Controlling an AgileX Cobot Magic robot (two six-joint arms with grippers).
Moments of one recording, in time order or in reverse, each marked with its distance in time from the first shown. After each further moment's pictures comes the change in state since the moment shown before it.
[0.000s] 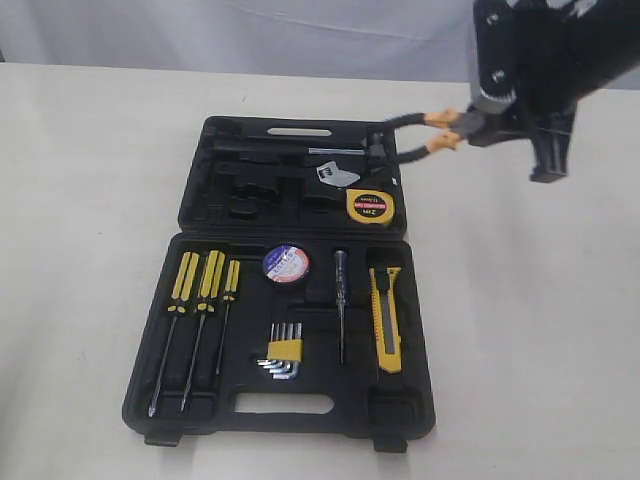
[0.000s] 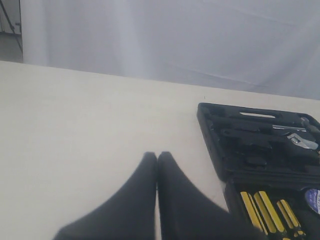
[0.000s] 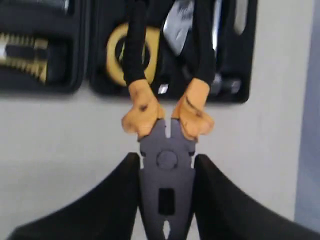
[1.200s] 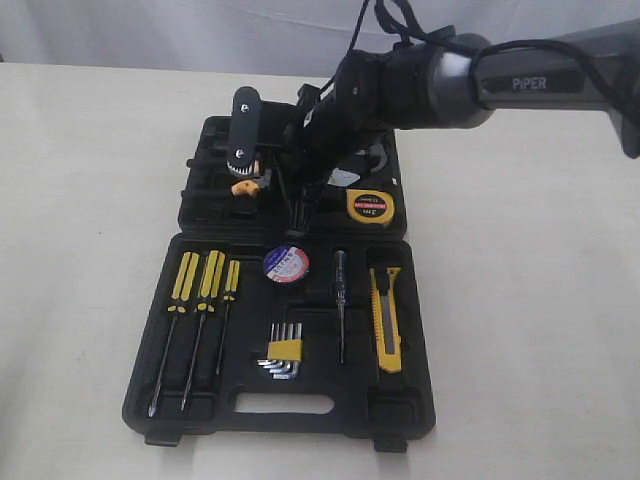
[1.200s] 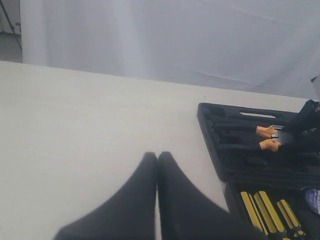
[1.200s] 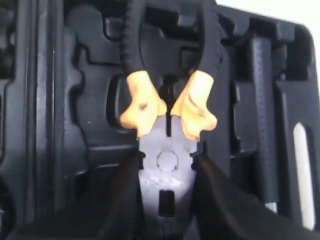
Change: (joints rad) left arm 0.000 0.000 0.000 0.000 0.000 0.000; right arm 0.401 0.523 -0.255 -0.032 -0.382 0.411
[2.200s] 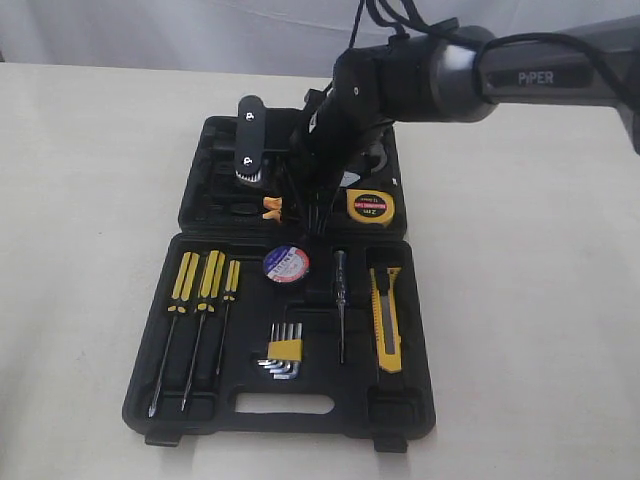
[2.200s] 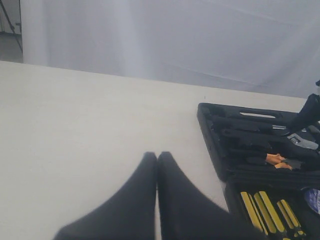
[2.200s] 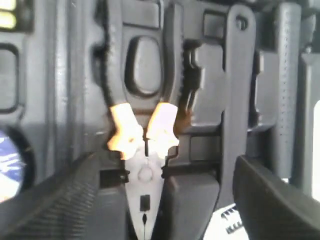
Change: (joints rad) left arm 0.000 0.000 0.000 0.000 0.000 0.000; right arm 0.004 -0.020 -0.008 -0.162 0.102 0.097
